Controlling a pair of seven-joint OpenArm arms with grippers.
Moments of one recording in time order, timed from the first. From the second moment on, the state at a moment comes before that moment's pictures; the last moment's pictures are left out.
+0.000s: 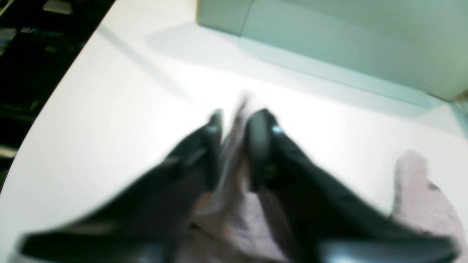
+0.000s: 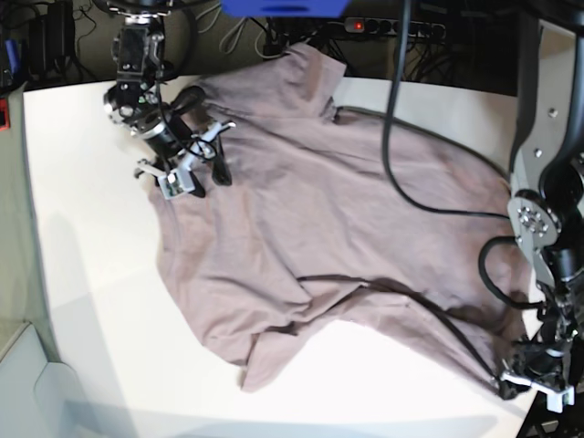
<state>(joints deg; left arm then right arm) -55.4 -19.8 -40.4 21.5 13.2 -29.3 12.6 -11.9 -2.0 14.4 79.1 -11.8 39.0 -7.9</state>
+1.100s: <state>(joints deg) -1.4 -18.3 -40.7 70.2 -16.7 -26.7 34.5 -12.6 -2.0 14.4 79.4 -11.6 39.2 -7.5</state>
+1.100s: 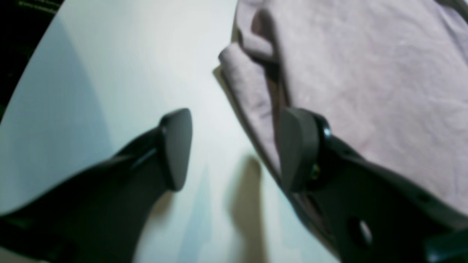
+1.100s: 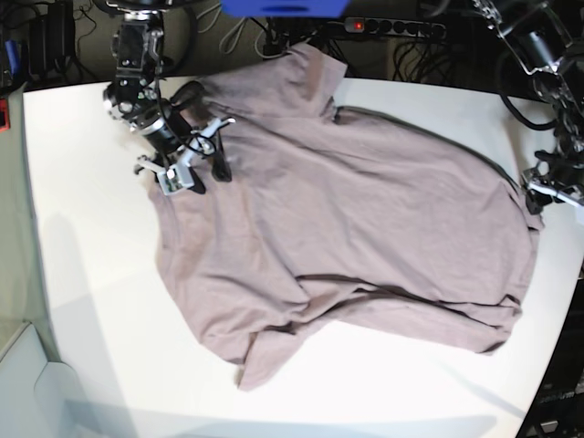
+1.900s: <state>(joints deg) -6.4 -18.6 -48.5 62.1 -20.5 -26.5 34.3 -12.5 -0.6 14.3 79.2 -11.4 40.2 -7.5</state>
